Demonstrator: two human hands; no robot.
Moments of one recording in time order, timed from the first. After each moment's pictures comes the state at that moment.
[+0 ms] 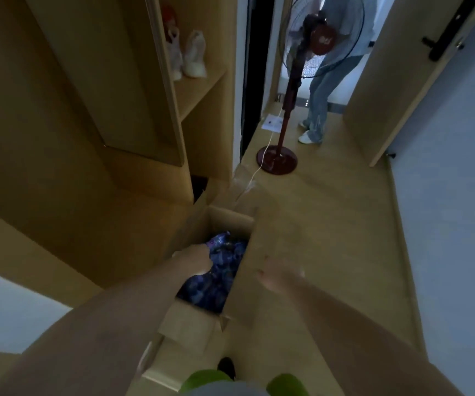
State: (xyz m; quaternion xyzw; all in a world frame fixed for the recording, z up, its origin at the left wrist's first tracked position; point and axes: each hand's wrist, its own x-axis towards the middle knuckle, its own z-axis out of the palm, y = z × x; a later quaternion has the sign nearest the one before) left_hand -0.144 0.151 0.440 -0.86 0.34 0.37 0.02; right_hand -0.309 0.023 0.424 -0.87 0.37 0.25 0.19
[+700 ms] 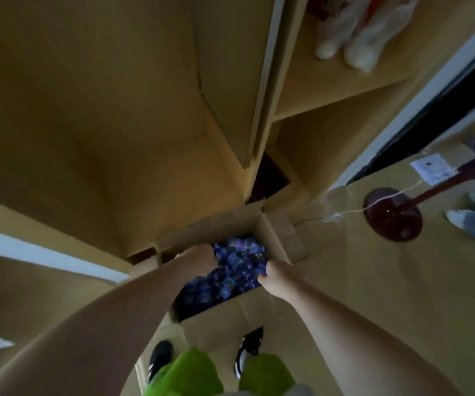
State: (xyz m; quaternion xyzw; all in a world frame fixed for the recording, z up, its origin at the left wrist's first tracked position) left_hand -0.044 0.023 0.372 -0.87 -0.06 0.44 -0.20; right_hand -0.078 -0.181 0.360 -0.91 0.06 0.40 0.13
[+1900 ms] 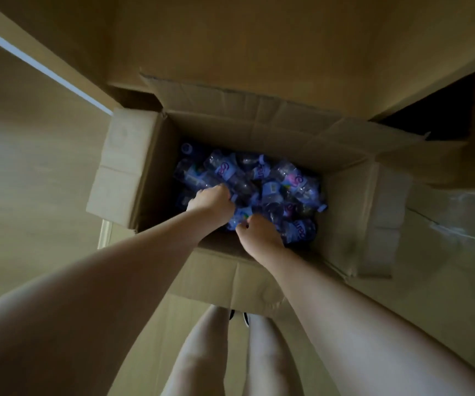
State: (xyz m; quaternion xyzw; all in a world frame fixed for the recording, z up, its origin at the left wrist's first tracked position) left_hand -0.035 -0.005 0.026 -0.79 -0.38 0.36 -0.30; right_hand -0.012 -0.123 0.011 -0.84 -0.10 0.53 0.12
